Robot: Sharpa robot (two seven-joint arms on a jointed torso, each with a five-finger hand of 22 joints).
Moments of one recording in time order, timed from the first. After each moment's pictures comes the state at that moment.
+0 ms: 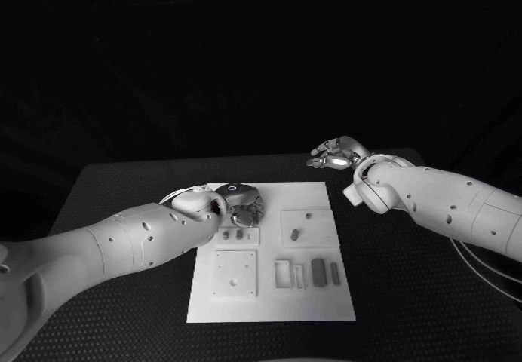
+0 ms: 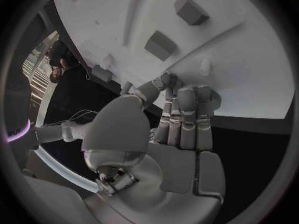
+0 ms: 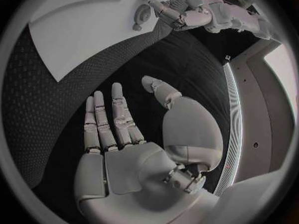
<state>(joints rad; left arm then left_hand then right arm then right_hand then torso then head) 1.20 -0.40 -0.20 1.02 -1.51 -0.22 0.12 1.22 -0.08 0.62 -0.29 0.10 0.95 0.14 0.31 0.50 1.21 0.08 0.11 0.20 1.20 -0.04 1.29 0.41 0.03 0.97 -0.14 0.78 1.31 1.21 -0.67 -0.03 1.10 -0.77 -0.39 0.02 1.00 -0.21 0.57 -0.18 0.43 0.73 0.19 0.34 0.34 0.91 0.10 0.67 0.07 0.62 0.21 0.75 0.30 0.21 0.56 0.24 0.07 1.29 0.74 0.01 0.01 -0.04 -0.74</state>
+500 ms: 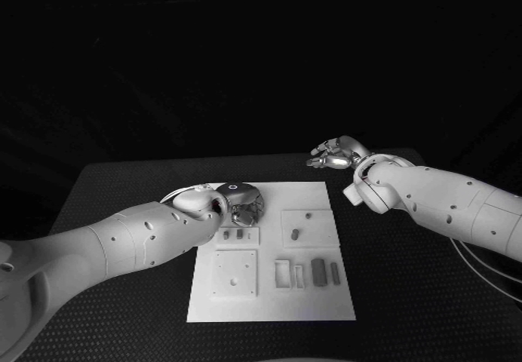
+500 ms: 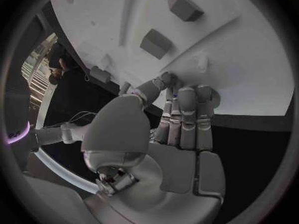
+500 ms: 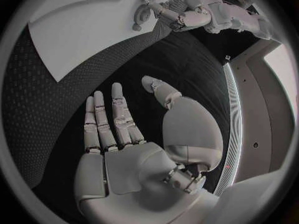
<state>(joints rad) 1.20 -0.39 -0.20 1.00 -1.53 -0.22 0.12 1.25 -0.11 0.62 -0.29 0.10 0.93 0.14 0.30 0.49 1.19 0.08 0.09 0.19 1.20 -0.04 1.29 0.41 0.03 0.97 -0.13 0.78 1.31 1.21 -0.67 -0.03 1.10 -0.77 -0.39 0.02 1.00 -0.21 0.57 -0.18 0.43 0.73 0.19 0.34 0.34 0.91 0.10 0.67 0.07 0.62 0.21 0.75 0.30 0.21 0.56 0.24 0.07 1.29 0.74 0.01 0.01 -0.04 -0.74</state>
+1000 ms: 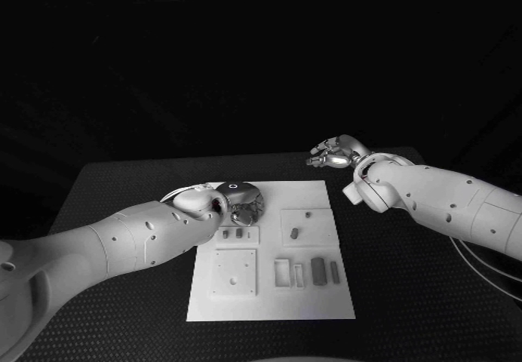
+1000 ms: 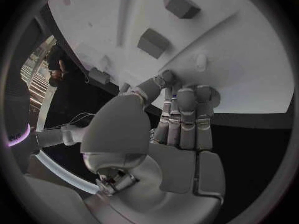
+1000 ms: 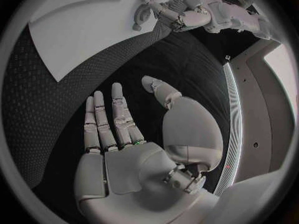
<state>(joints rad) 1.20 -0.39 -0.20 1.00 -1.55 -0.23 0.12 1.25 -0.11 0.62 -0.29 0.10 0.97 0.13 0.31 0.49 1.25 0.06 0.10 0.19 1.21 -0.04 1.30 0.40 0.04 0.97 -0.13 0.78 1.31 1.21 -0.67 -0.03 1.10 -0.77 -0.39 0.02 1.00 -0.21 0.57 -0.18 0.43 0.73 0.19 0.34 0.34 0.91 0.10 0.67 0.07 0.62 0.21 0.75 0.30 0.21 0.56 0.24 0.07 1.29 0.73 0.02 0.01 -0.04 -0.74</state>
